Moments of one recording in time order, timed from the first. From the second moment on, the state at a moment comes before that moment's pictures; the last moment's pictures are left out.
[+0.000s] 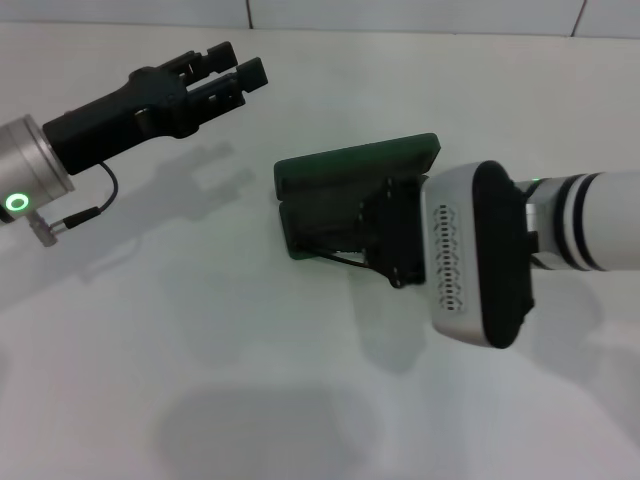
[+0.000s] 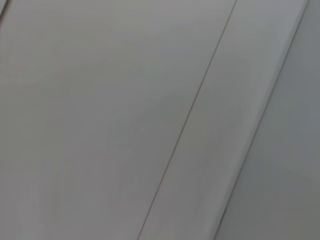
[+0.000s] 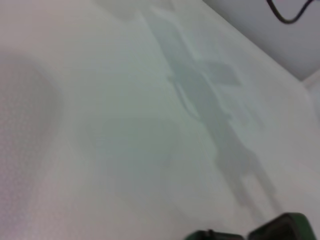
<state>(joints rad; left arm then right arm) -0.71 -2.02 2.85 -0.34 -0.68 1.69 -1.24 0.43 2.02 -1.98 -1.38 -2.22 -0.73 1.63</state>
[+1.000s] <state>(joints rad) -0.74 -2.02 2.85 -0.34 -0.68 1.67 -1.26 0.42 2.03 -2.05 -1.31 -2.29 -0.58 1.63</state>
